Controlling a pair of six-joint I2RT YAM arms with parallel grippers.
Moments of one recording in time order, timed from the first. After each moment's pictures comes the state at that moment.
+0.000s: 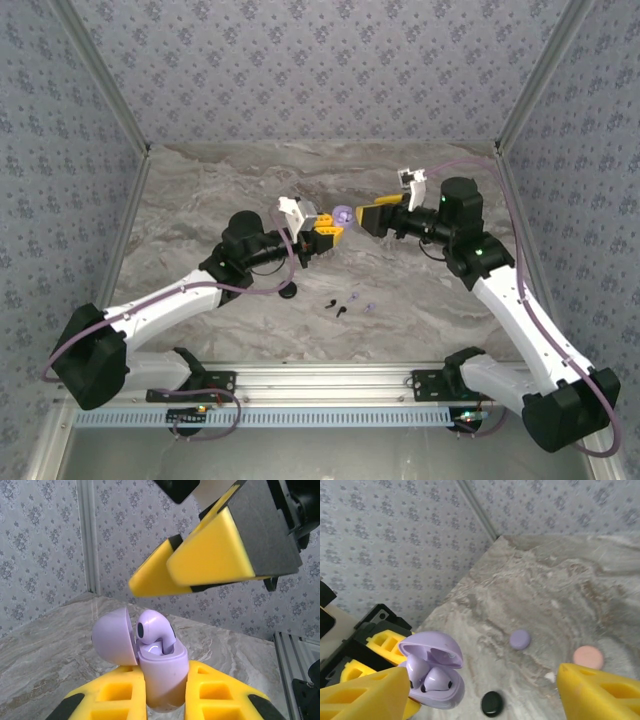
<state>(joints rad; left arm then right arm) -0.77 1.25 0.76 0.51 0.47 -0.10 0.36 1.04 0.98 -0.23 -0.62 0.37</state>
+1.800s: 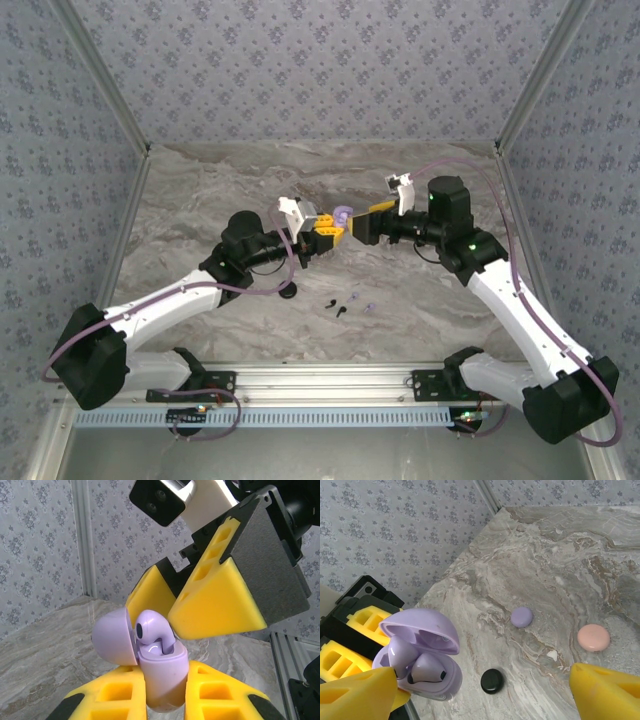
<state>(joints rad) -0.77 1.25 0.76 0.52 0.48 -0.10 0.41 1.07 1.02 -0.35 -0.59 0.30</state>
